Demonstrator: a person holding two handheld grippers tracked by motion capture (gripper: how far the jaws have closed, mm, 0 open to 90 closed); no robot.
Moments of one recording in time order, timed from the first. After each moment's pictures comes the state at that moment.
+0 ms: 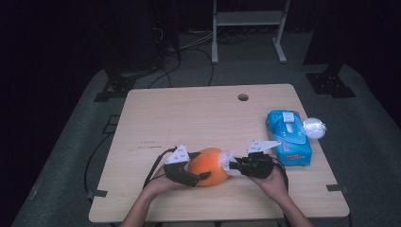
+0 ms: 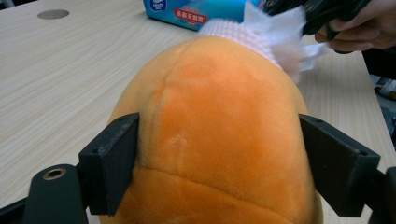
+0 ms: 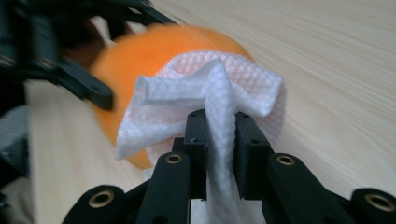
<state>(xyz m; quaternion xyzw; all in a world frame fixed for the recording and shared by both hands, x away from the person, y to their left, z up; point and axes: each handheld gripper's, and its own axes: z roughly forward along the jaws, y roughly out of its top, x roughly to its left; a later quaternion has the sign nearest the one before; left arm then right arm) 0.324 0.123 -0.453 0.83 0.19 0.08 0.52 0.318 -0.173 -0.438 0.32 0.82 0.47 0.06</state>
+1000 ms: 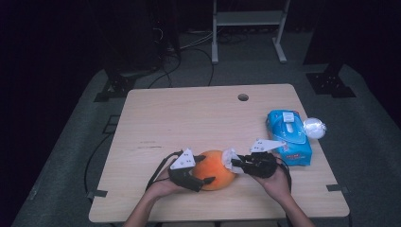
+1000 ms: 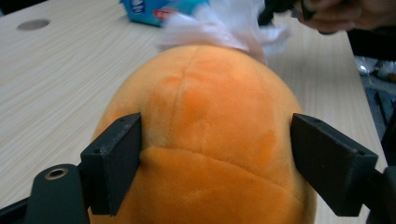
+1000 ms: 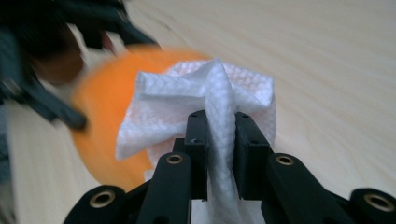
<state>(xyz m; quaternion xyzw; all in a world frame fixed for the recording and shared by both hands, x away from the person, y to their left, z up) 0.307 0.103 -0.447 0.85 0.13 0.10 0.50 0.310 -0.175 -0.423 0.31 0.81 0.48 0.09</state>
